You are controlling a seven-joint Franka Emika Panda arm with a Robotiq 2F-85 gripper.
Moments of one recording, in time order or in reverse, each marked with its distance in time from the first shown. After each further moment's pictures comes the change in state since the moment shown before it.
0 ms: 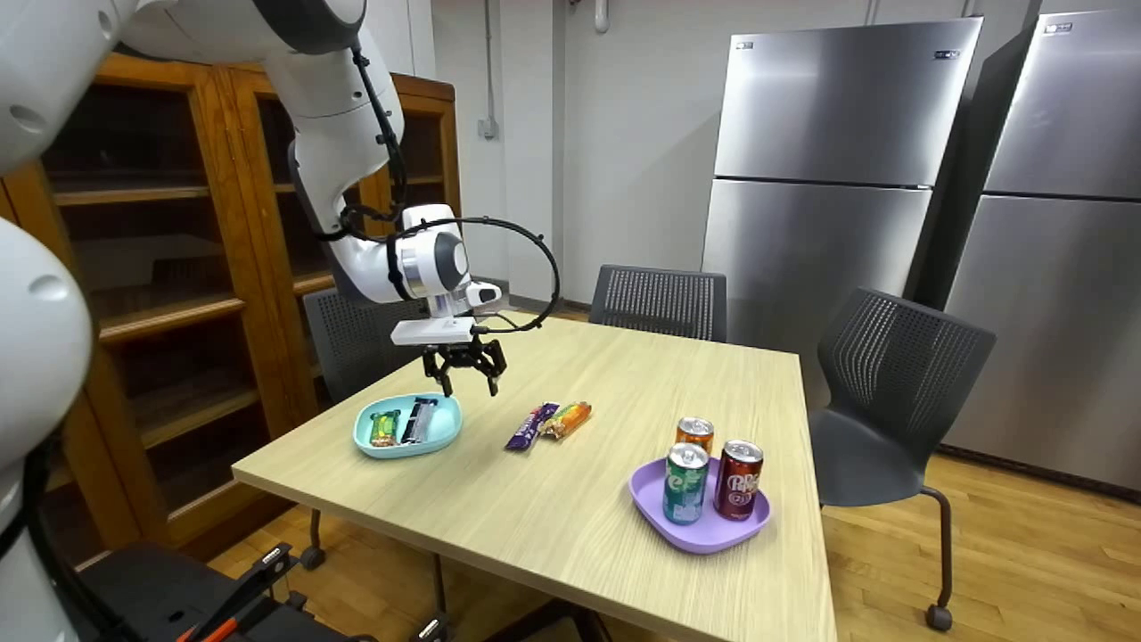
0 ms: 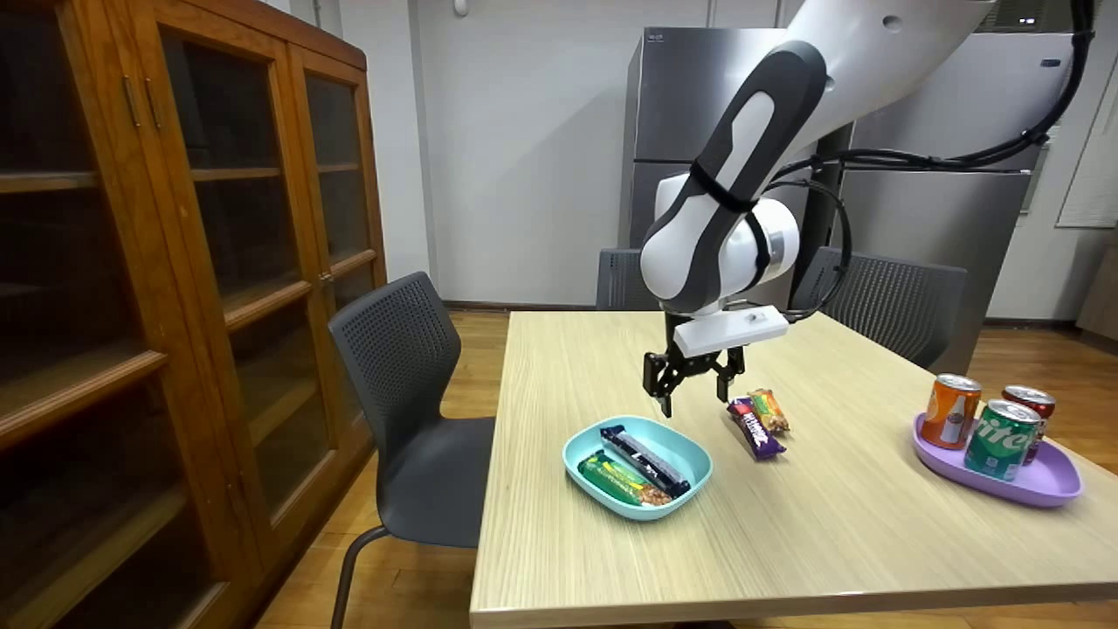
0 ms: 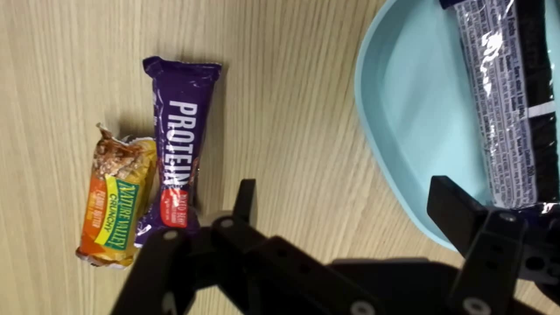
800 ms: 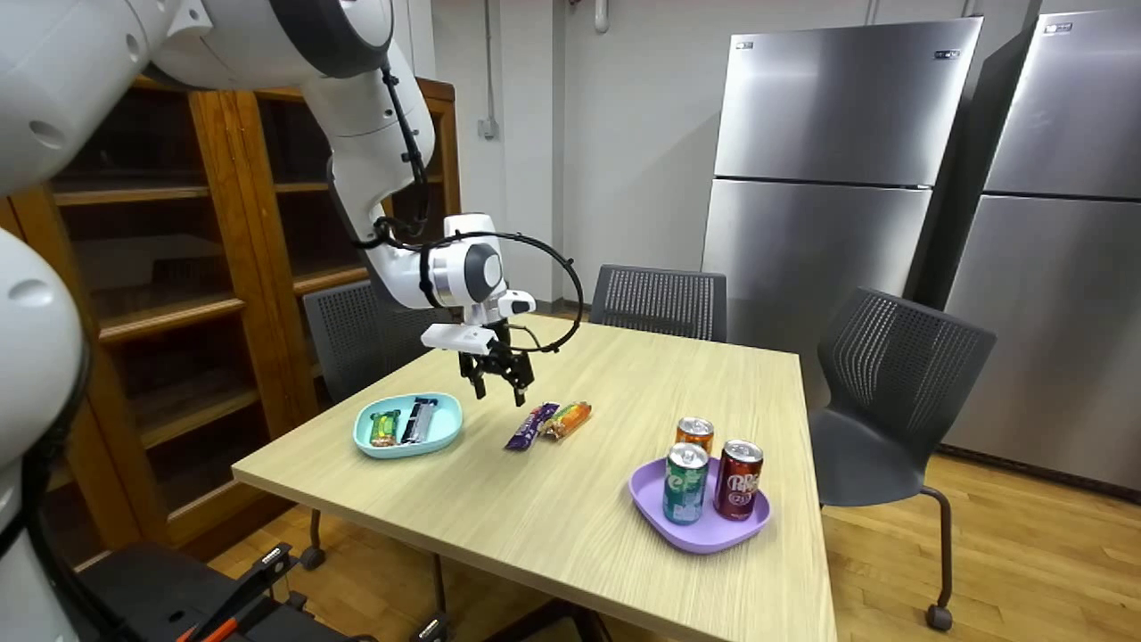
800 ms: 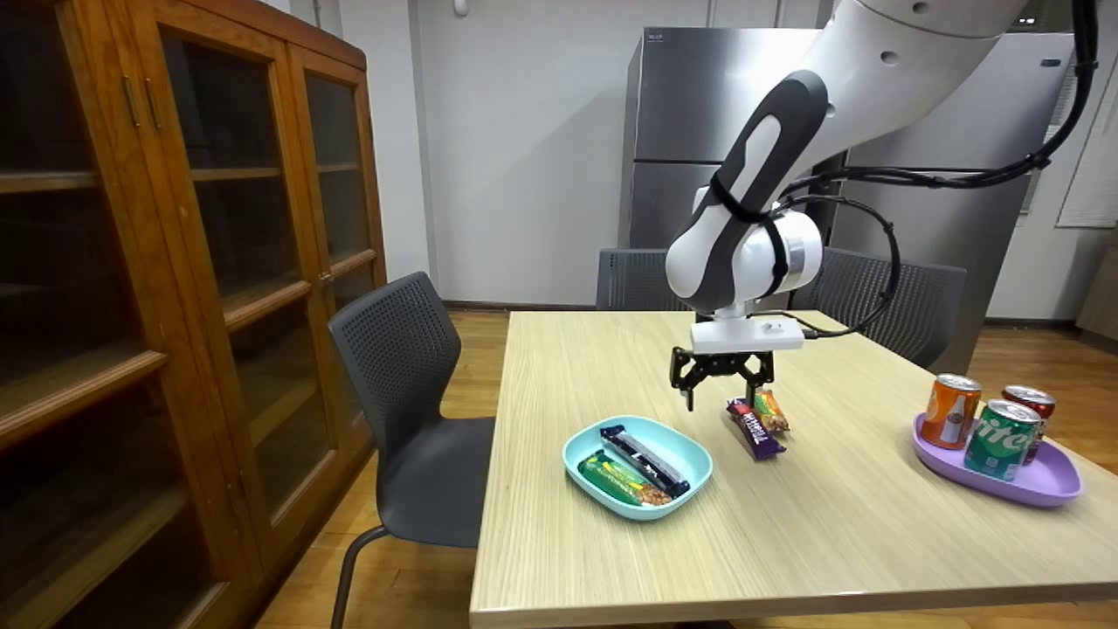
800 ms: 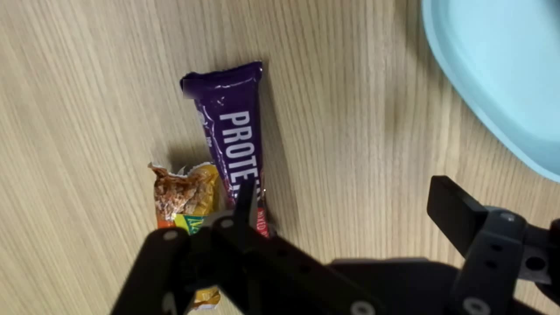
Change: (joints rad) arm -0.049 0.065 -0.041 0.072 0.120 0.005 0.124
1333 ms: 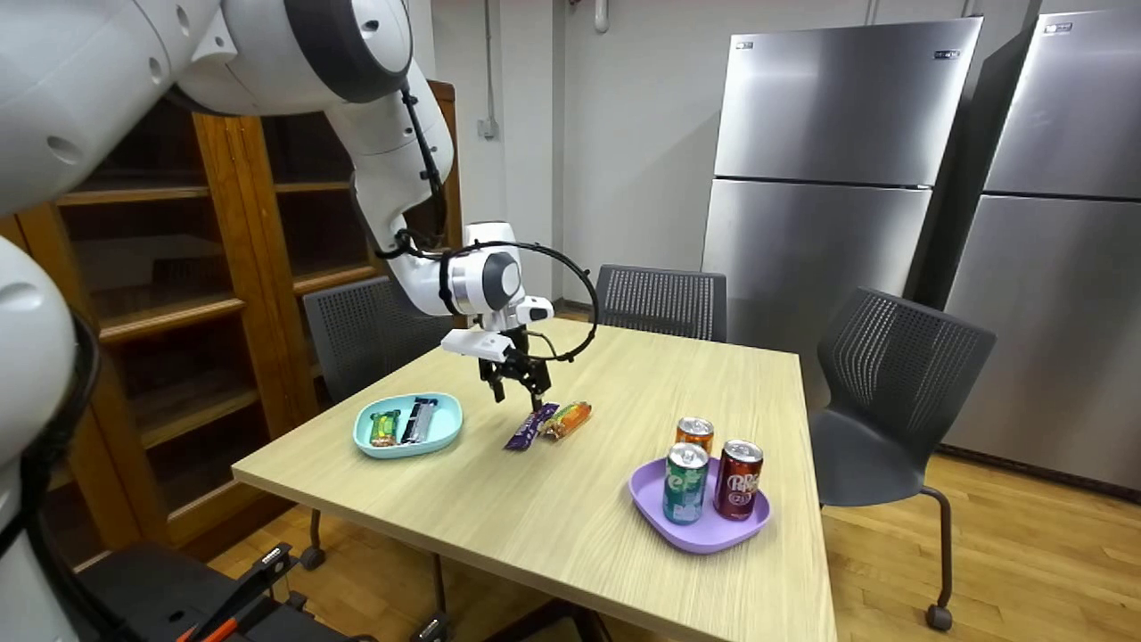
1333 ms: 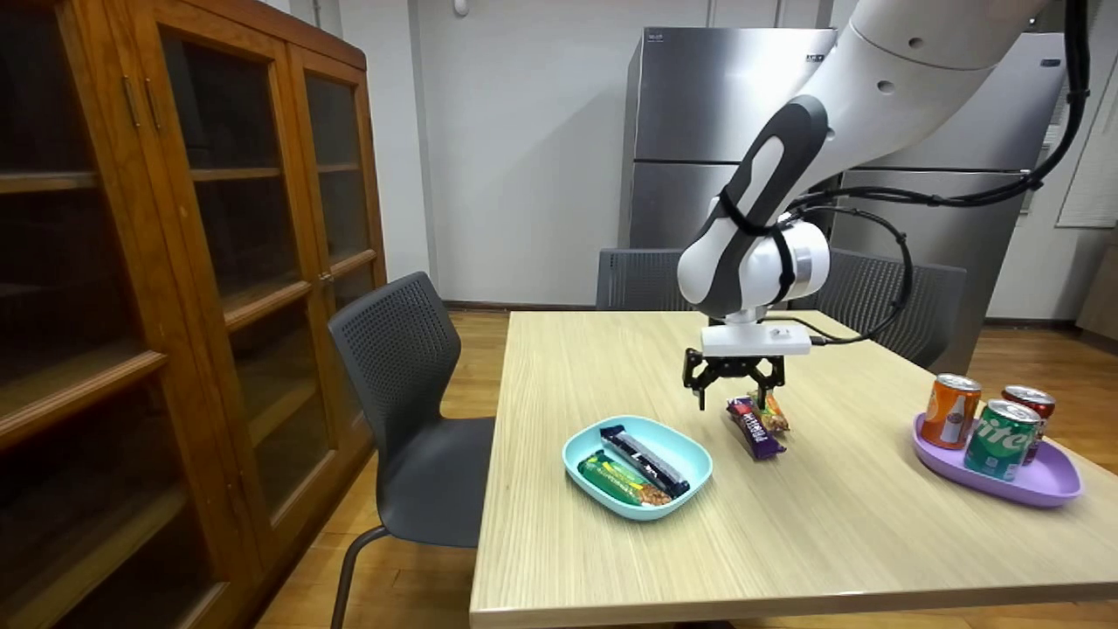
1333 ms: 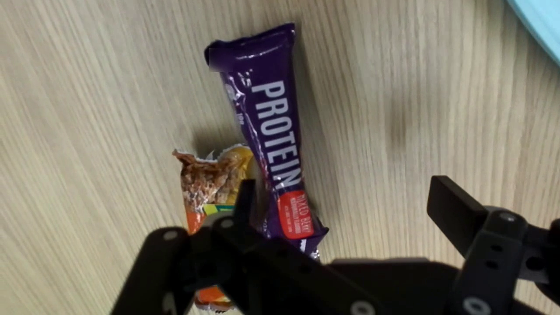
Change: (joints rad) arm -0.033 0.061 -0.014 0.075 0.026 -0.002 0.013
